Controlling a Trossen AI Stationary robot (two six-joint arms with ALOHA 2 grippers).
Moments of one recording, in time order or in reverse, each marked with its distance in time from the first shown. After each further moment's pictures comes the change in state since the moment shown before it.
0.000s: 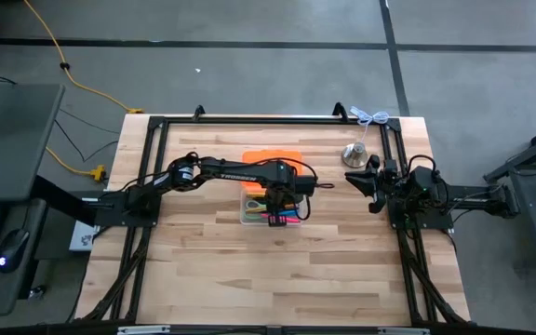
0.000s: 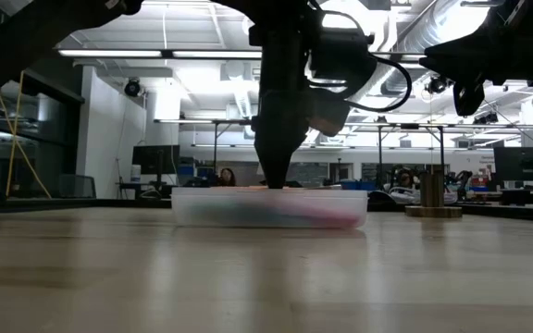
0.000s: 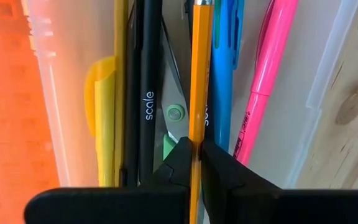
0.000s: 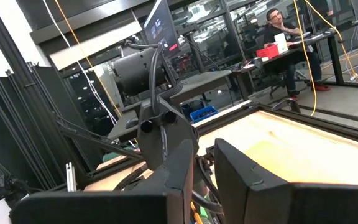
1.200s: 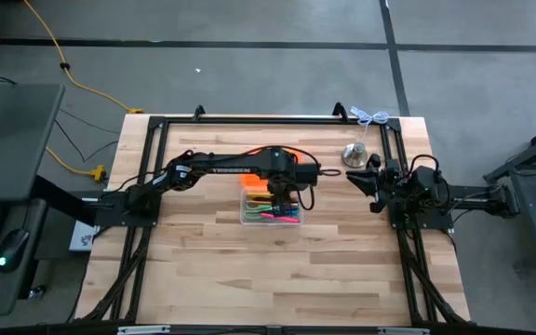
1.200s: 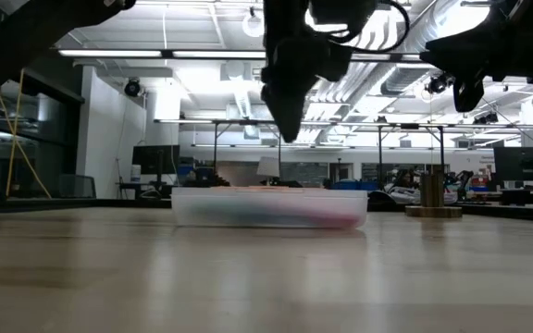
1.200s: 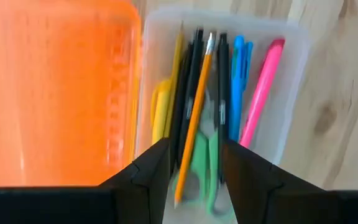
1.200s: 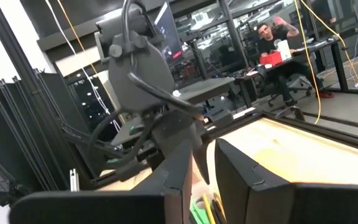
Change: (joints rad) left arm 0.001 -0.018 0.251 -0.161 -0.119 -0.043; right arm 0.000 0.000 0.000 0.032 -0.004 -0.003
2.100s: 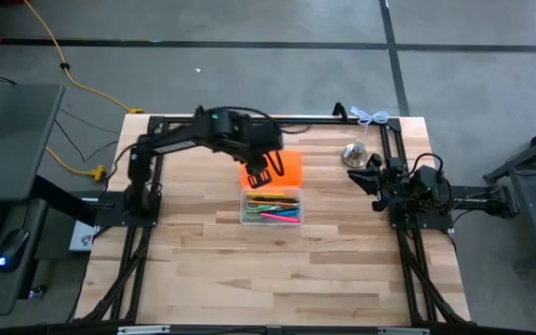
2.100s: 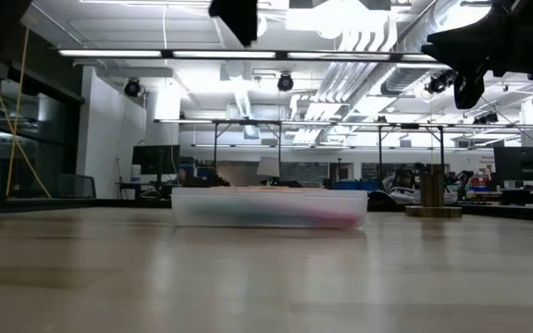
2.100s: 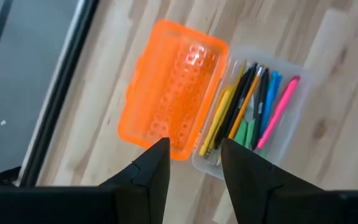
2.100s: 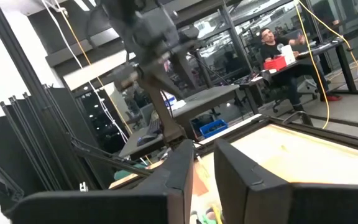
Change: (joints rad) left arm 0.052 -0.361 -0.005 -0.128 -0.174 -0.133; right arm 0.000 -0.014 0.000 0.031 0.002 0.046
